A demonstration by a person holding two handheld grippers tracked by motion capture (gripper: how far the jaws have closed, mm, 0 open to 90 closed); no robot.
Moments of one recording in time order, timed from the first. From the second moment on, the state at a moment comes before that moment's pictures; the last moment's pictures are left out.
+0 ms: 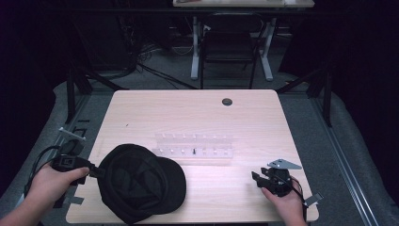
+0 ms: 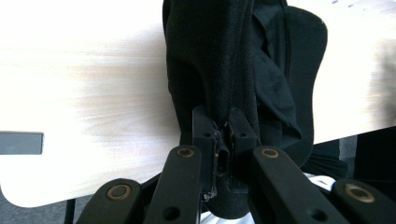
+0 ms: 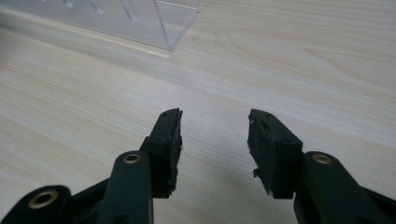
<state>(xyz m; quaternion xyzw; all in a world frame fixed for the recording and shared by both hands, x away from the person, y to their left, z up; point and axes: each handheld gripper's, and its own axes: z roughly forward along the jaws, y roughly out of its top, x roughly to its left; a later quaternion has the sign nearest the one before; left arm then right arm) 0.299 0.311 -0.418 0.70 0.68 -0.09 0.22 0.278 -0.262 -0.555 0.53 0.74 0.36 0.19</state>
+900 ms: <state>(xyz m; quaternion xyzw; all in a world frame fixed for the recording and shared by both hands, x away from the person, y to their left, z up) 0.299 0.302 -0.392 0.65 0.64 -0.21 0.35 0.278 -0.265 -0.555 0.53 0.74 0.36 0.19</state>
